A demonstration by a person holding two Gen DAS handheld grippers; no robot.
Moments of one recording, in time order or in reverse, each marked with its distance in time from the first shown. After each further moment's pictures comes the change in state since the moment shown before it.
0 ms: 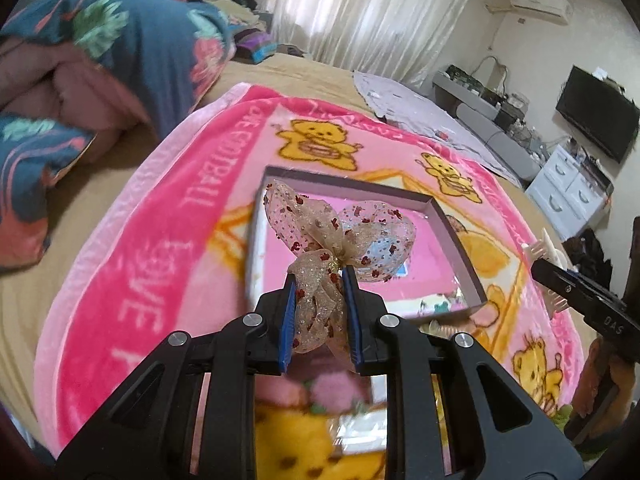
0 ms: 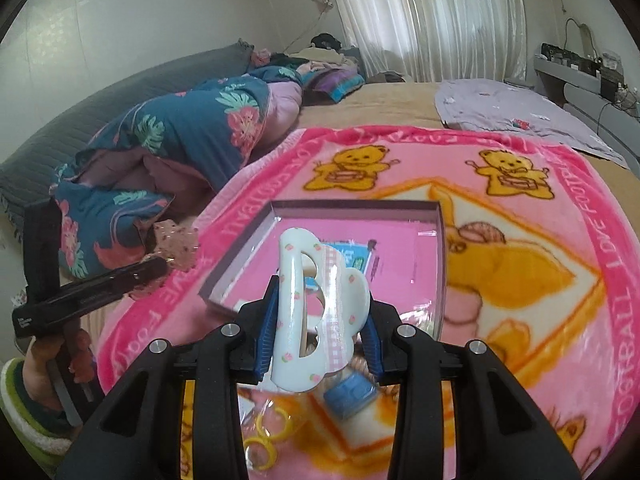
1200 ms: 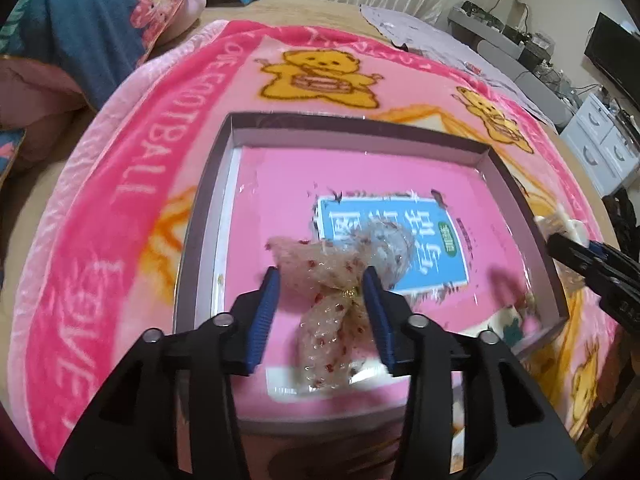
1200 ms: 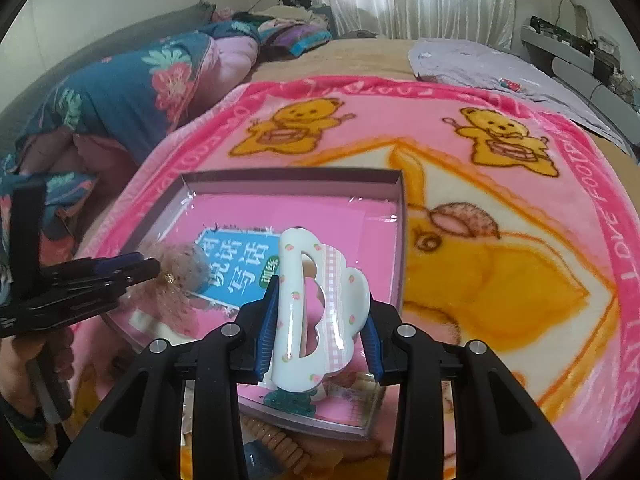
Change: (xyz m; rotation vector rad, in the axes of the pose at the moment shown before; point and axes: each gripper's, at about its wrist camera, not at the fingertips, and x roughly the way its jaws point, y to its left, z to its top) left arm 0.131 -0.006 0.013 0.051 0.231 0.059; right arm 0.117 -0.068 0.003 0.015 0.174 -0.114
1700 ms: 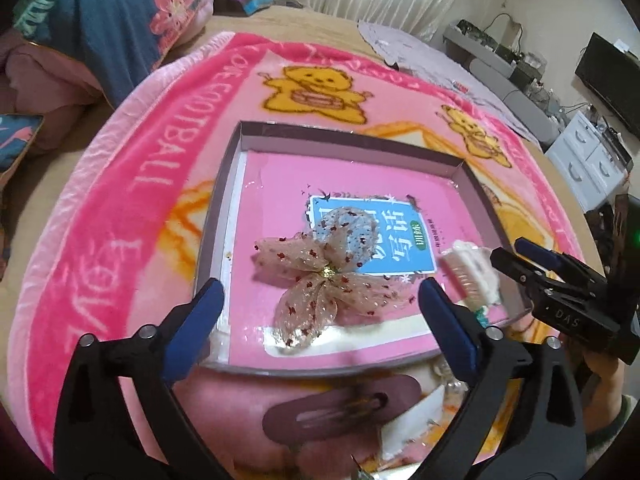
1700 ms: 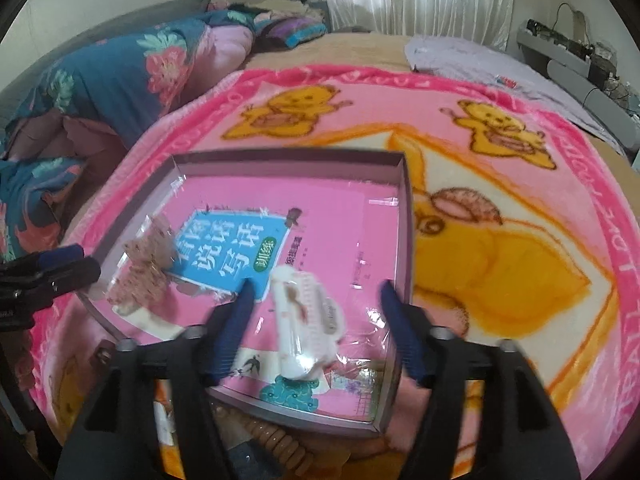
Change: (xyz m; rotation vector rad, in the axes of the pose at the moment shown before) left arm -0.045 -0.001 -0.013 -0.037 -0.063 -0.032; right arm -0.003 0.006 -0.009 -0.004 -0.028 -0.032
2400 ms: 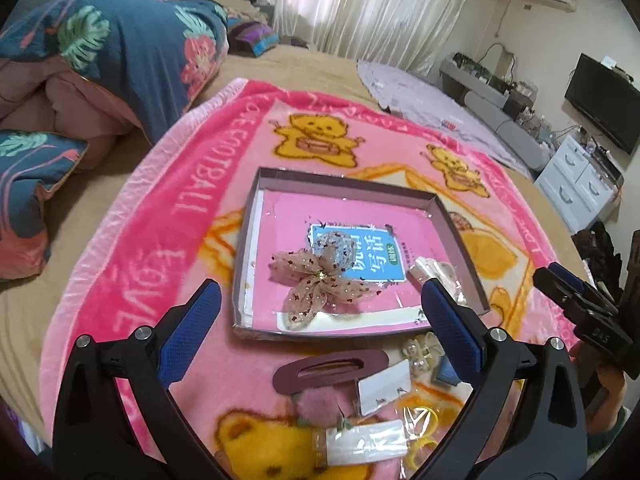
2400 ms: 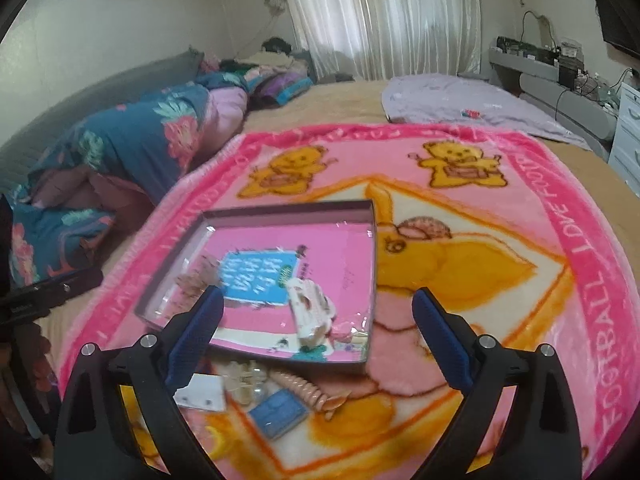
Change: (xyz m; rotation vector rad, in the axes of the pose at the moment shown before) left arm -0.087 -0.006 -0.013 -0.014 -0.139 0.005; right arm -0.116 0.005 -0.020 0.076 -0.191 -0.006
